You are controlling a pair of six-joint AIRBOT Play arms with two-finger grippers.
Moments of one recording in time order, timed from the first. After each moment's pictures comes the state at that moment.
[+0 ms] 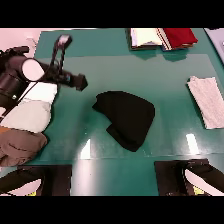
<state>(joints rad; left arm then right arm) -0.37 -1.23 1.25 1.33 -0.97 -1.57 0.12 -1.00 1.72 -1.20 1.11 1.41</state>
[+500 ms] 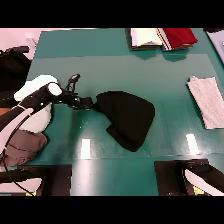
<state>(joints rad) -0.32 -1.45 1.00 0.96 -0.80 -1.43 0.12 -1.00 1.72 -1.20 1.14 1.41</state>
